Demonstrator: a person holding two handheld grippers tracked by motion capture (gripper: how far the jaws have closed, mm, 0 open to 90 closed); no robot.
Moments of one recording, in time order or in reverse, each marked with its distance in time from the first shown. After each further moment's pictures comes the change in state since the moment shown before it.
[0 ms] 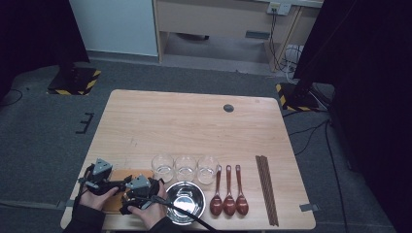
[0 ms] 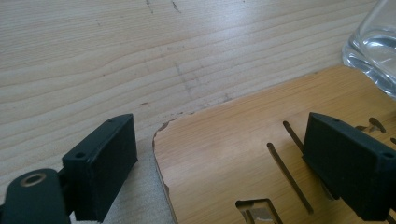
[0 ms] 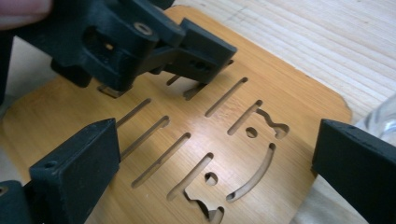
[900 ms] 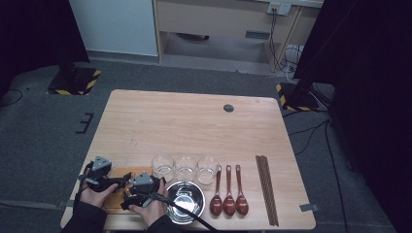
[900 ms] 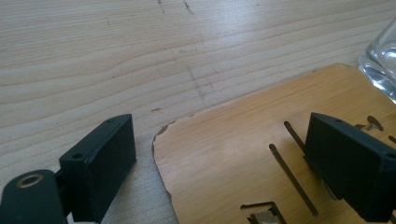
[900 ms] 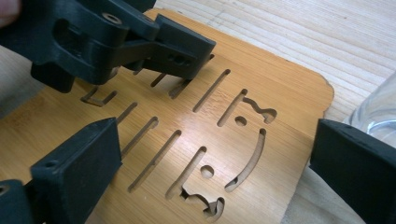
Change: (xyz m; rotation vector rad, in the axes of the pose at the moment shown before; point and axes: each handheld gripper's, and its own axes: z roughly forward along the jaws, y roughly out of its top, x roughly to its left) left arm 0.007 0.004 0.005 0.008 0.001 -0.042; right arm -0.006 0.001 0.006 -0.016 -0.031 0.061
